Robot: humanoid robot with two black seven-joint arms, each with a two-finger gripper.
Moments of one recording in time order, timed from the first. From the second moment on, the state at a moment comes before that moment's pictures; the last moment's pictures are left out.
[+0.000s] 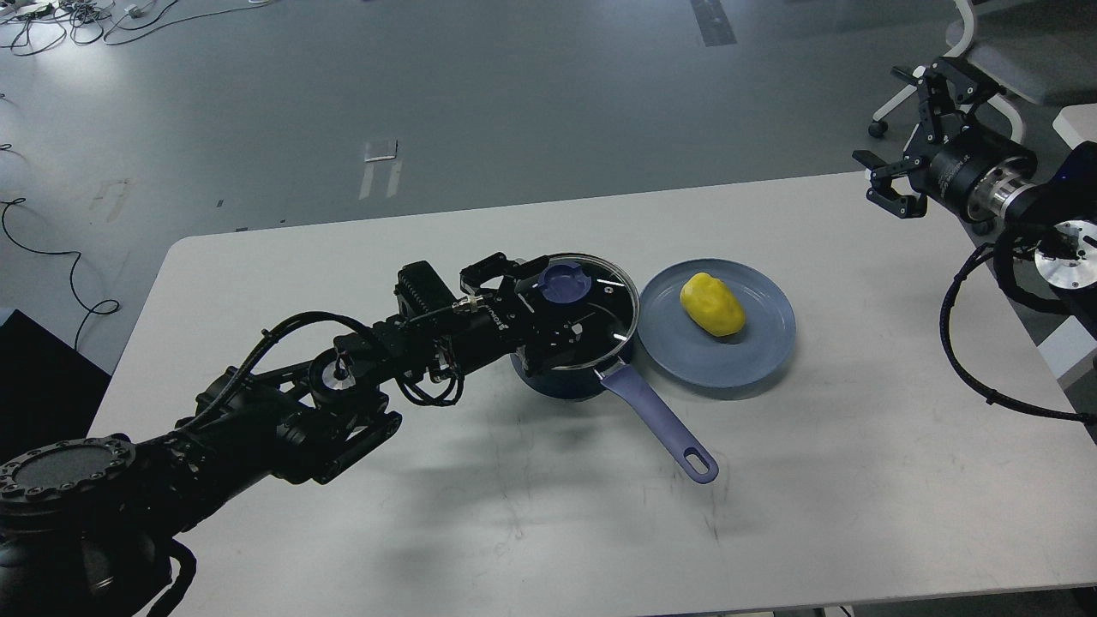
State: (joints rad) left arm -0.92 0.14 -0.04 -0.64 1.83 0.49 -0.49; right arm 0.69 -0.54 0.88 0.85 -0.23 0.24 0.01
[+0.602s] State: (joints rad) left arm -0.92 0.11 -0.04 -0.58 1.73 0.49 -0.49; right arm 0.68 -0.55 0.88 0.85 -0.23 0.23 0.01
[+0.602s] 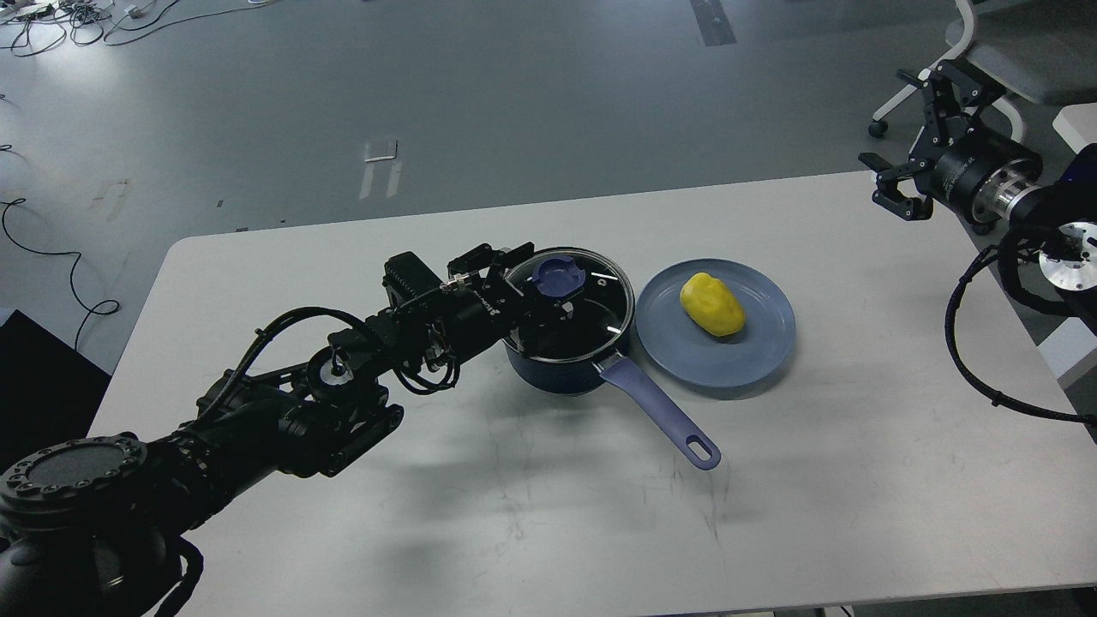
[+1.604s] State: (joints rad) left arm -0.95 0.17 0.00 -0.64 1.66 0.49 -0.49; right arm 0.66 -0.56 0.87 0.85 -0.23 0.23 0.01
